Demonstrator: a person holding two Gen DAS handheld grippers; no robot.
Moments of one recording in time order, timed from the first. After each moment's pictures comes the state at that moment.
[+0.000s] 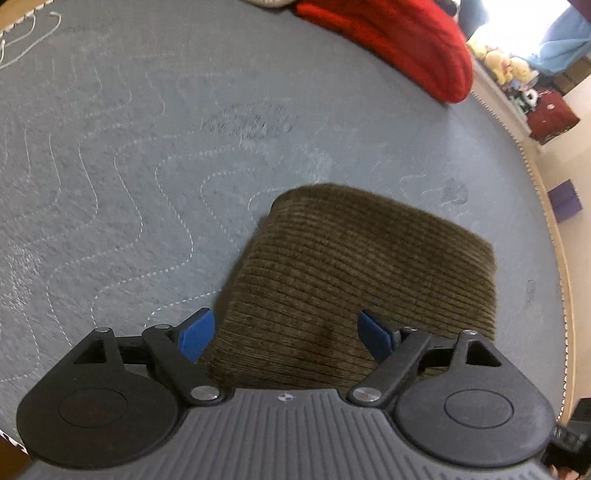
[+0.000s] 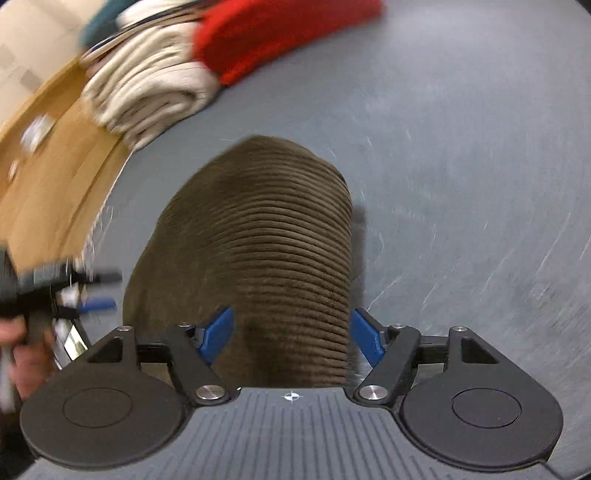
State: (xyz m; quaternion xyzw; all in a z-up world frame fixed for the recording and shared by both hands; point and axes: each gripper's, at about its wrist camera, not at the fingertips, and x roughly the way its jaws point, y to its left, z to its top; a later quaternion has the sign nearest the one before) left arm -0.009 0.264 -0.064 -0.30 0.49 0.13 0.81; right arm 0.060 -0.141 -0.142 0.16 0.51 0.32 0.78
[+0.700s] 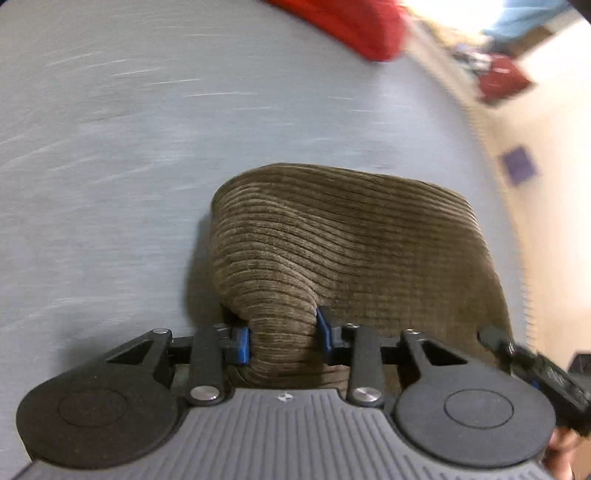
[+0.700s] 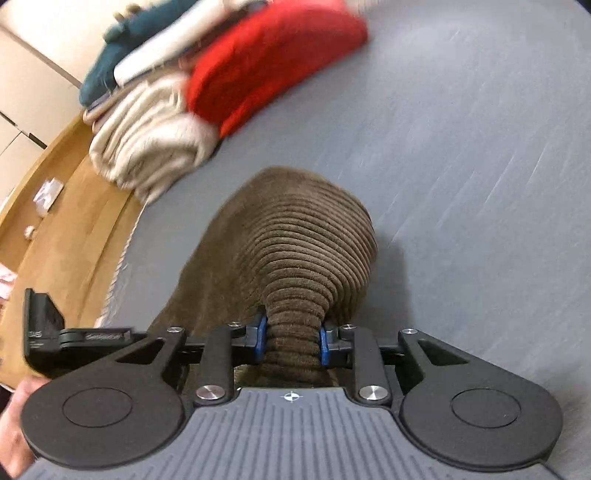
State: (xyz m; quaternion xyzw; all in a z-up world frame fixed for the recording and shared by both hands) left arm 0.074 0.188 -0.080 -0.30 0.49 0.01 0.82; right arm 0.132 -0.191 -0.115 0.19 0.44 0.35 0.81
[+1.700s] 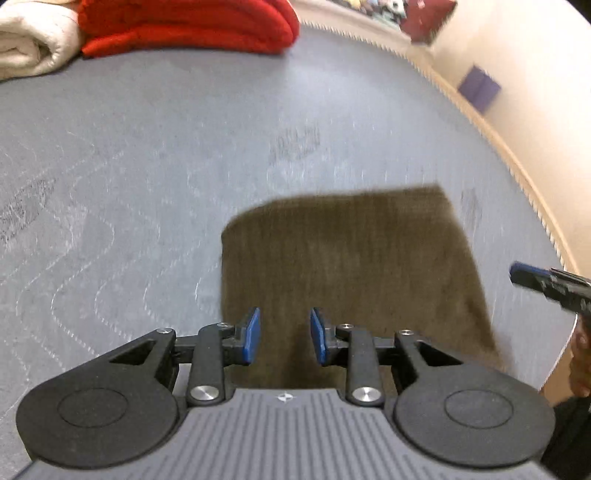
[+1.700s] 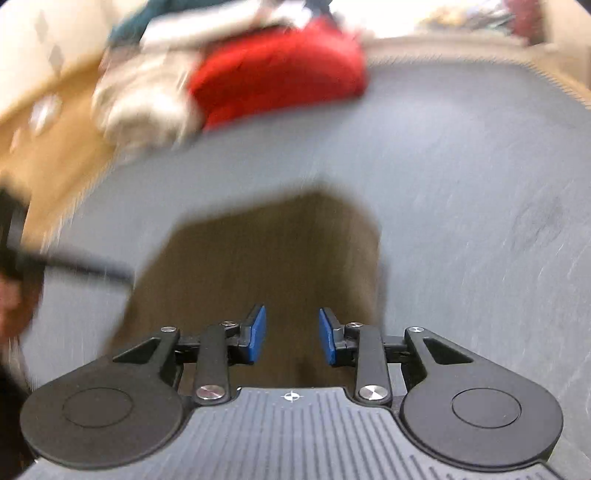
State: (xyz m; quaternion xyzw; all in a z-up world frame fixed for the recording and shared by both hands) left arm 0.102 0.096 -0.063 -0.13 0.47 -0.02 0.87; right arm 0.168 -0.310 -0.111 0.04 0.37 0.34 0.86
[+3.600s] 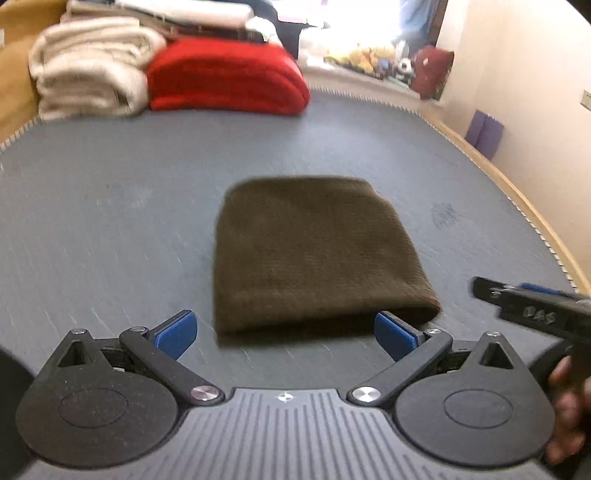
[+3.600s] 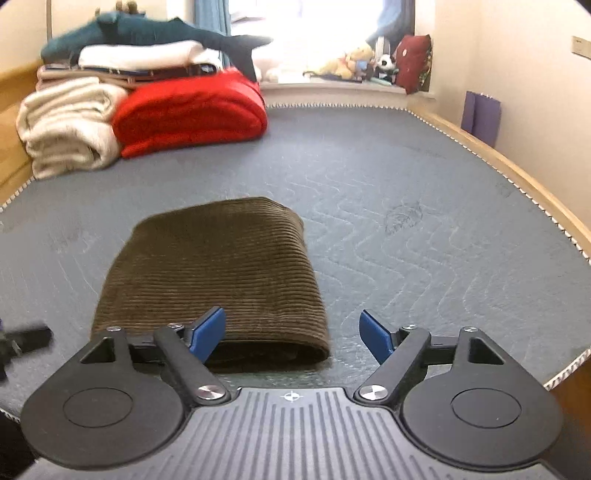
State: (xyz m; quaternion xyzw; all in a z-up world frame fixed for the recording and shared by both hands) left arm -0.098 -0.054 -0.003 -0.11 0.38 0.08 0.92; right arm -0.015 -0.292 -0.096 -0.01 0.32 0.15 0.93
